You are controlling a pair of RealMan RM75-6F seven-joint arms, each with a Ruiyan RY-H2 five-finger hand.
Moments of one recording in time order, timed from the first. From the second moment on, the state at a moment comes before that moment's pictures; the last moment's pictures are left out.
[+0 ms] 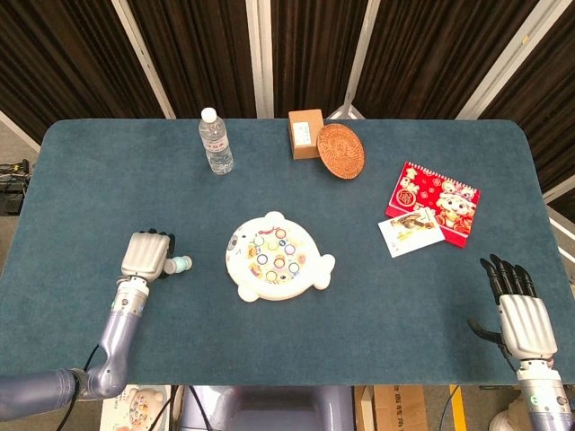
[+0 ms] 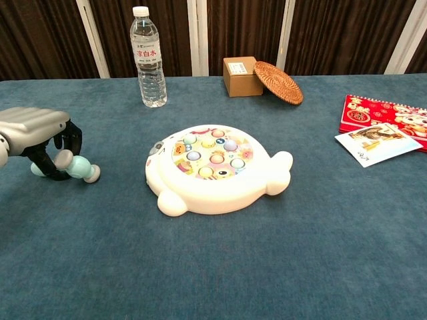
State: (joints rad) left arm -0.68 -1.58 -0.11 -1.48 0.84 1.20 0.72; right arm 0.10 -1.13 0.07 -1.70 -1.42 1.40 -0.07
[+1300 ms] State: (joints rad) left arm -0.62 -1.50 -0.13 -1.61 0.88 1.27 0.69; right arm 0.10 -1.12 0.06 -1.70 -1.43 1.40 -0.07
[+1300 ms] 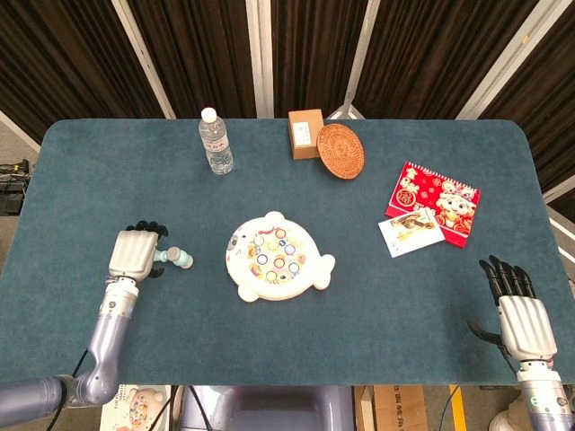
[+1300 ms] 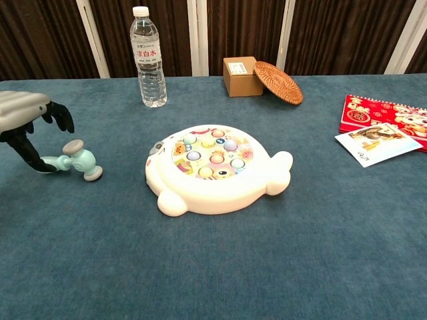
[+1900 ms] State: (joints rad) left arm -0.26 -1.22 0.17 -1.74 1.44 1.67 0.36; right arm 0.10 -1.14 0.05 -1.68 -1.49 1.44 -0.16
